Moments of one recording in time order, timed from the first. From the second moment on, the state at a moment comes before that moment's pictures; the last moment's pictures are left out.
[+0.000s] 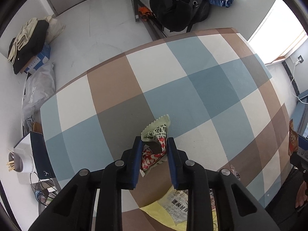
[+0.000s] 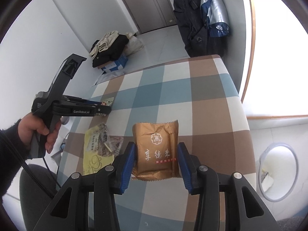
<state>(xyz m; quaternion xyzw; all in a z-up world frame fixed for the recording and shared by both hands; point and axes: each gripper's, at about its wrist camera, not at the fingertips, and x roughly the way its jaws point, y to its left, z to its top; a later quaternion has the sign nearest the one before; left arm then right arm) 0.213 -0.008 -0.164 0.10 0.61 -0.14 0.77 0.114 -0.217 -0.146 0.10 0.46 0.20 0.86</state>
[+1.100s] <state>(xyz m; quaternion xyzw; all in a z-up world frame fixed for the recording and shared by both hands) 0.083 0.022 -0.082 -0.14 0.46 -0.11 0.87 0.068 -0.206 -0.146 0.13 0.46 0.22 0.85</state>
